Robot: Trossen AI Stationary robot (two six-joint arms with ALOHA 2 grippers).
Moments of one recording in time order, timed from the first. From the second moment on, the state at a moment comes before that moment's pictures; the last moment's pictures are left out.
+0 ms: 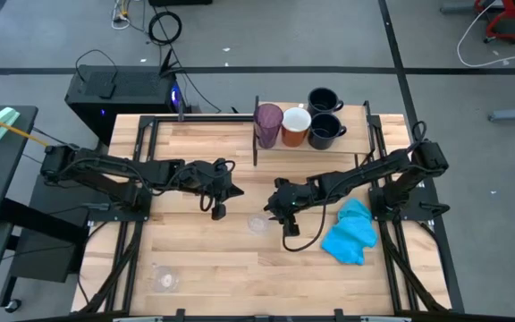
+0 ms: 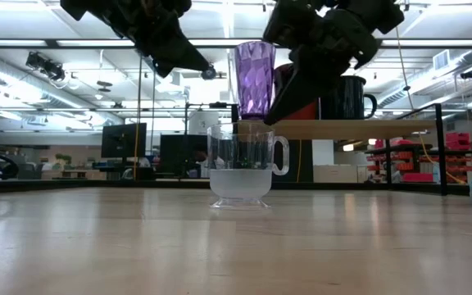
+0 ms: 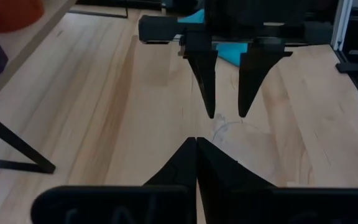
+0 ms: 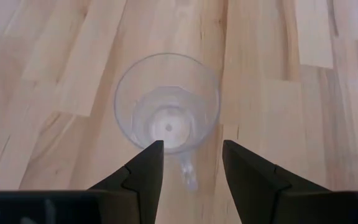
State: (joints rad) left arm -0.04 1.28 0.82 -0.07 -0.07 -0.10; right arm 0.15 1.63 1.02 -0.24 0.02 0.00
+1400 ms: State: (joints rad) left arm -0.04 1.28 0.82 -0.09 -0.07 -0.13; right arm 0.12 1.66 0.77 0.18 -0.03 0.00
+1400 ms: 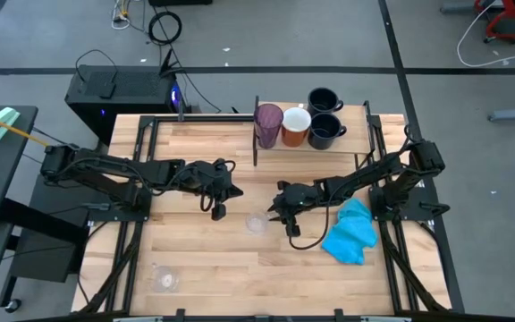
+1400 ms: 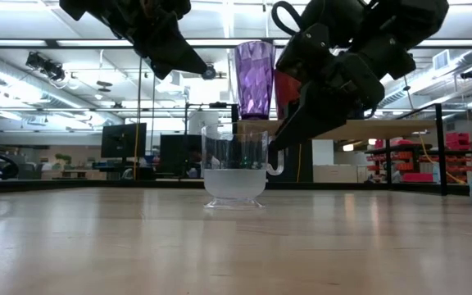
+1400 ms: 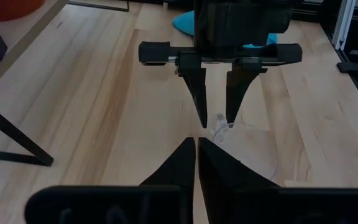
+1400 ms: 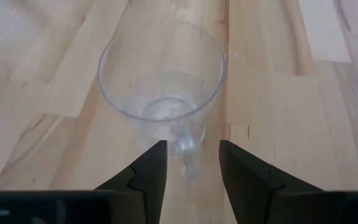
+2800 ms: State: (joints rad) left arm -0.04 1.28 0.82 -0.09 -0.07 -0.13; right arm 0.11 1.40 0.72 -0.02 0.01 0.02
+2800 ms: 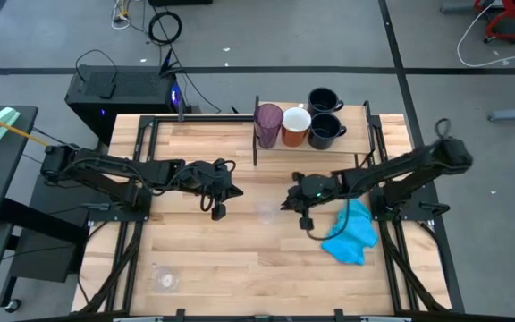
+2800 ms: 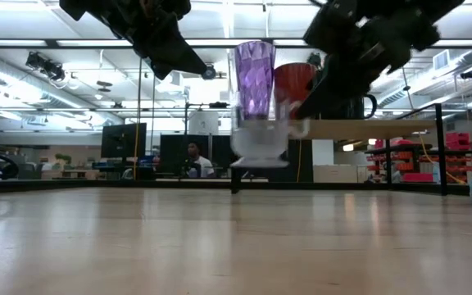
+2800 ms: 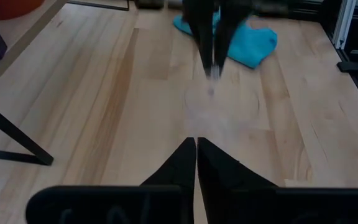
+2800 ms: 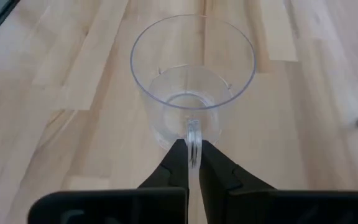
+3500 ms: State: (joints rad) left arm -0.04 1.28 0.82 -0.10 -0.07 -0.14; right arm 0.04 0.89 0.90 -0.62 0.15 0.07
